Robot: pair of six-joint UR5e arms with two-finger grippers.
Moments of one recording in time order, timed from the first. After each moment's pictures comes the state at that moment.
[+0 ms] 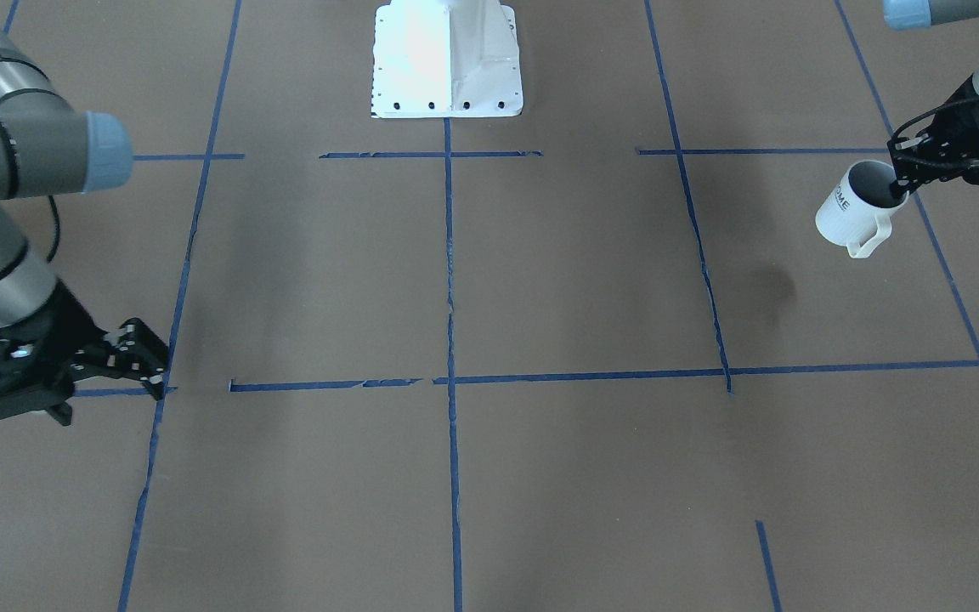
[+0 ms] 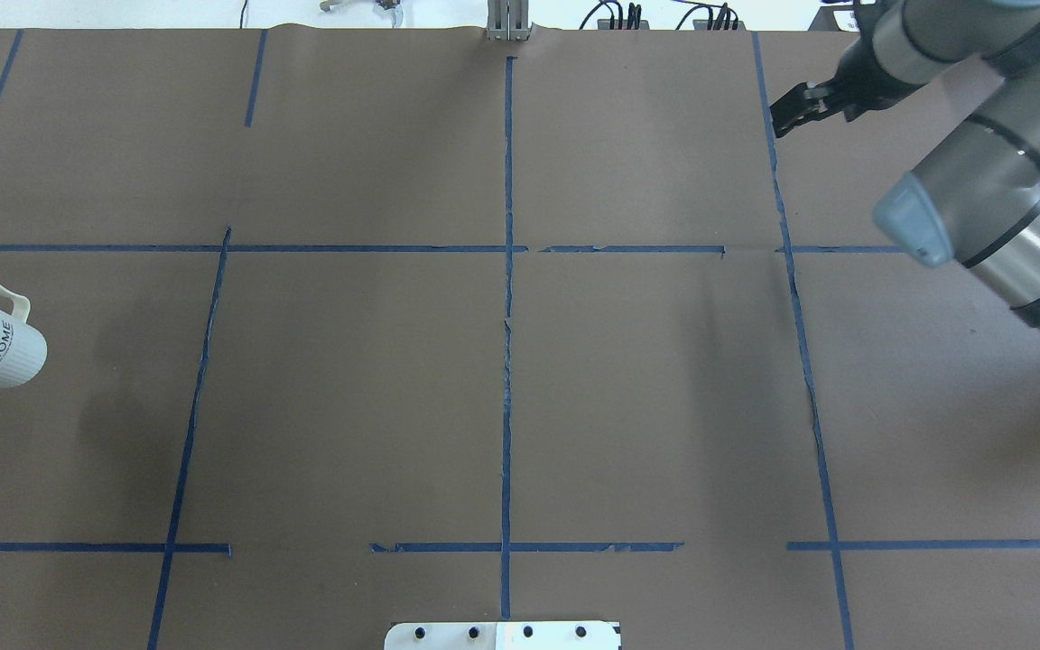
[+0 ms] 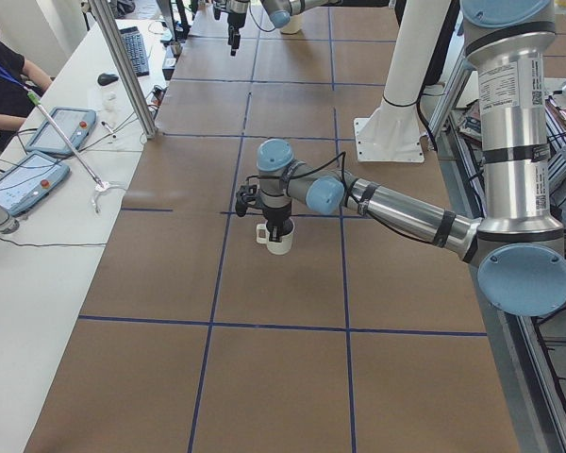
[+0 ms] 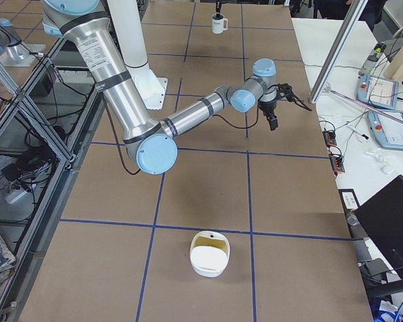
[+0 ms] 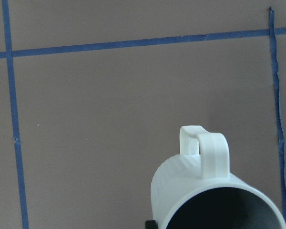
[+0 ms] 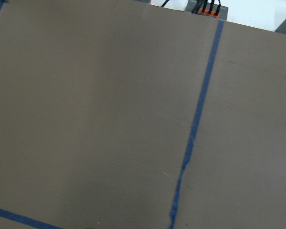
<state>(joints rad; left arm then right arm) -1.12 -1.42 -1.99 -1.72 -2.24 -0.52 1.09 -1.10 1.57 -1.32 2.13 0.55</state>
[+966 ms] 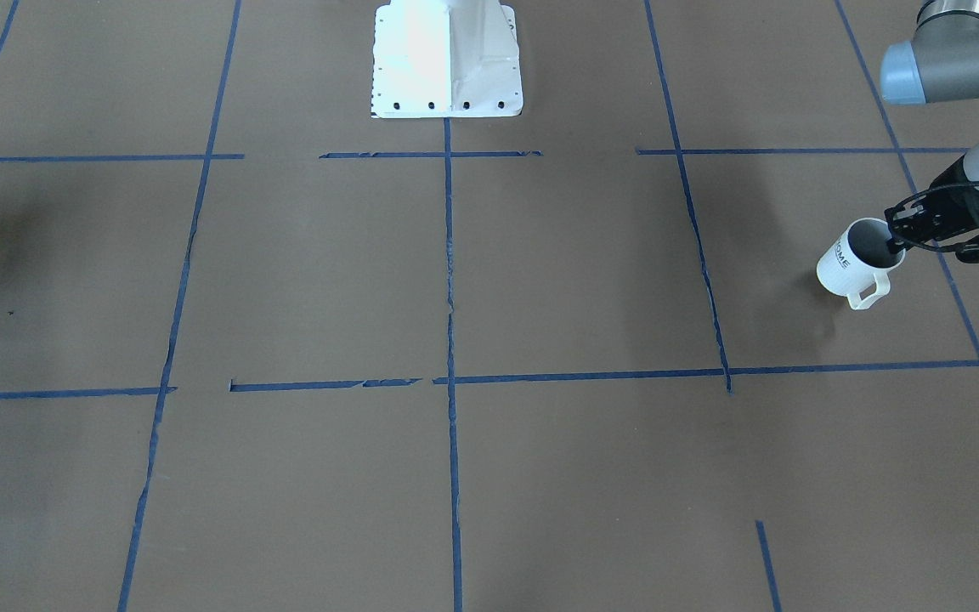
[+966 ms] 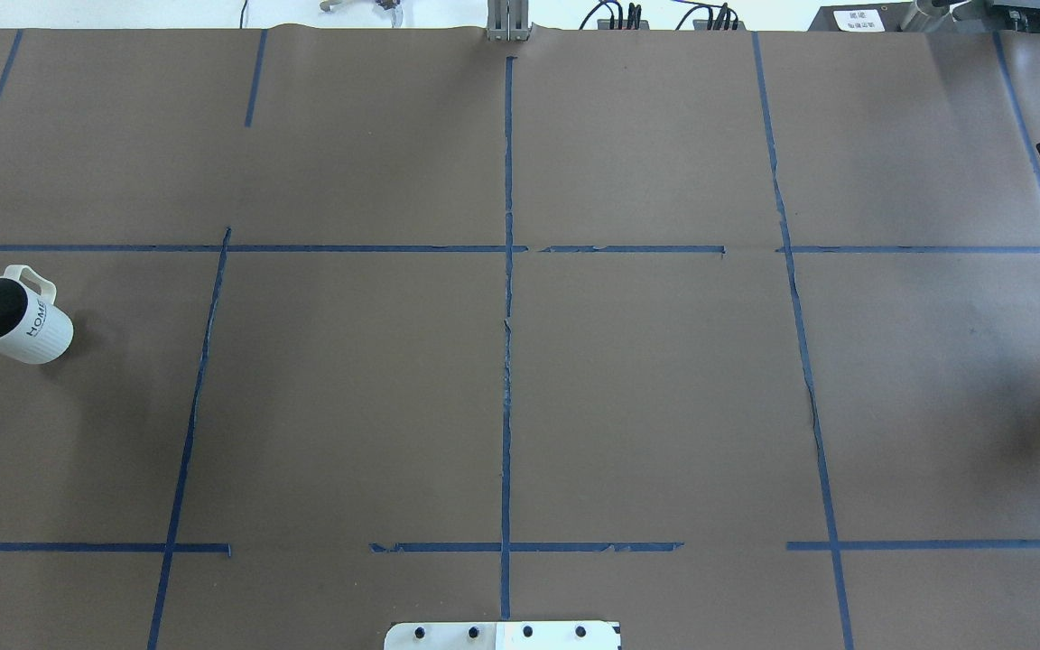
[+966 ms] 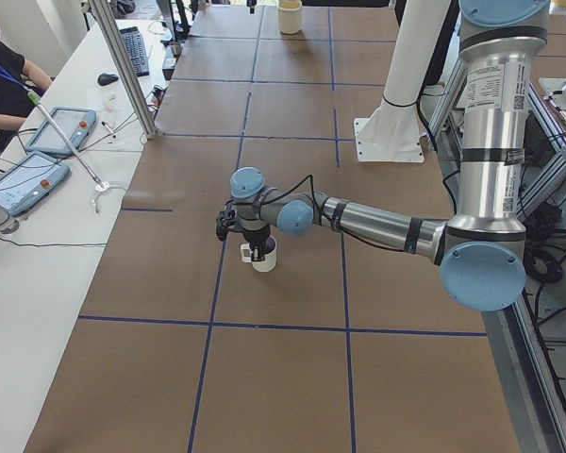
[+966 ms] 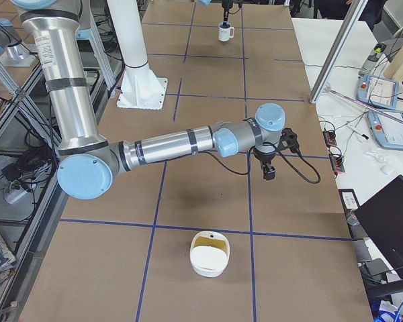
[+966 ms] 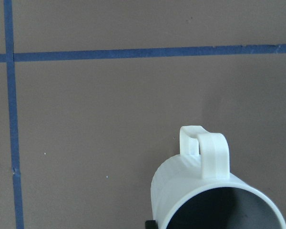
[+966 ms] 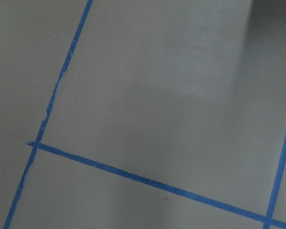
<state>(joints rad) -1.11 -1.55 -1.75 -1.76 -2.24 -0.55 1.41 -1.39 1.62 -1.41 2.40 0.11</state>
